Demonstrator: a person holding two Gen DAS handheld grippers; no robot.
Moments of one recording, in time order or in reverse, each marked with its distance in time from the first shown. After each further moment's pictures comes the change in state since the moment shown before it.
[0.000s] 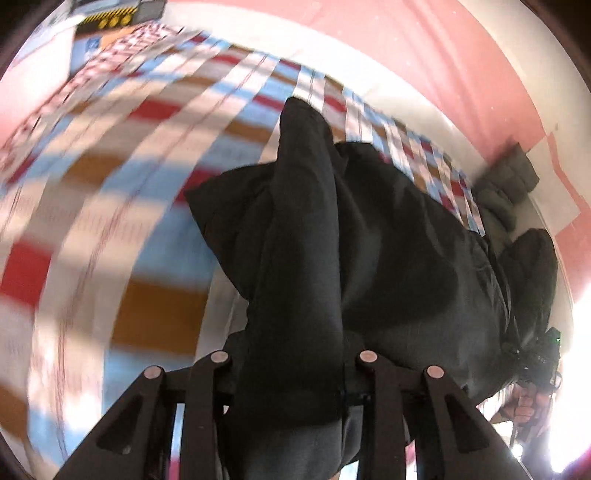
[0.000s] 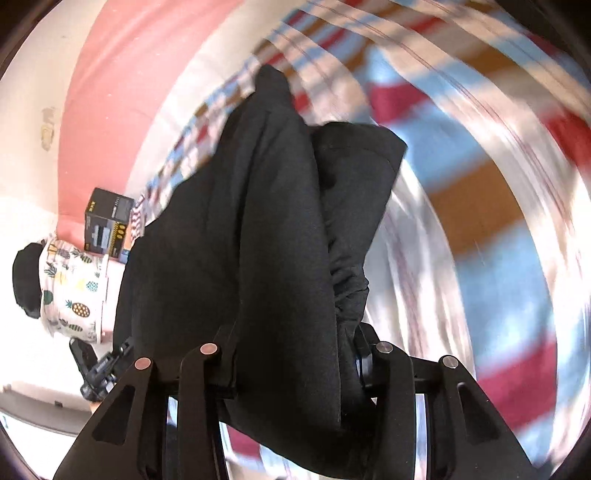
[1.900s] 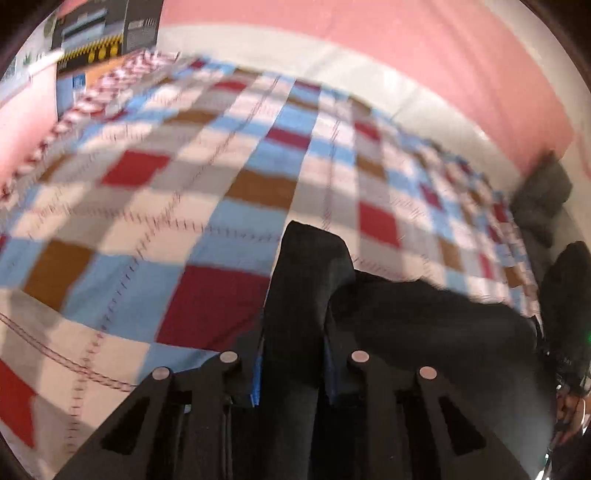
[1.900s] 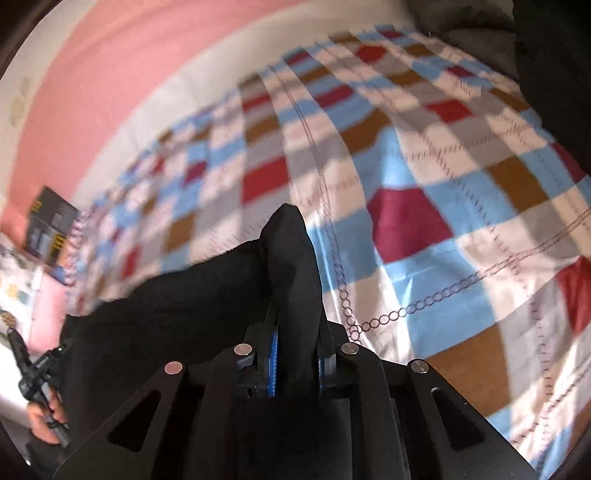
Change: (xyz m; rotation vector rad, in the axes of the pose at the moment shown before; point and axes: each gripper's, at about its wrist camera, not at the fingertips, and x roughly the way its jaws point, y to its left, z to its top) left arm 0.108 0.006 0.112 0.043 -0.098 0.140; right arm 0.068 0.034 0.115 -0.181 -0.169 -0.285
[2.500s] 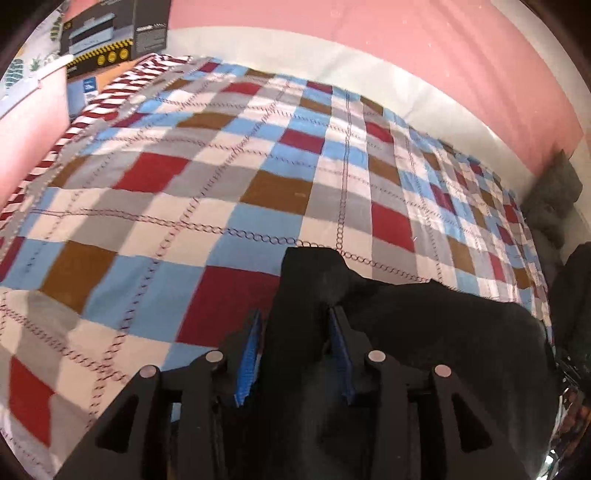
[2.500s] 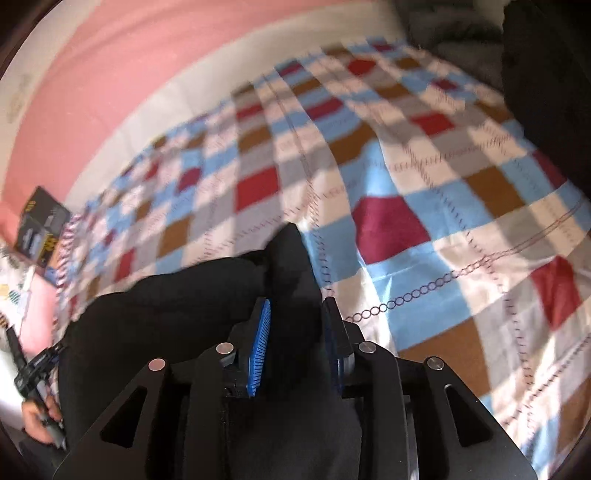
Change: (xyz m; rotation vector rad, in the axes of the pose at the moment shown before) left arm -0.031 0.000 0.007 0.008 -0.017 0.057; right arm -0.049 0.005 -0.005 -0.026 -0.069 -0.024
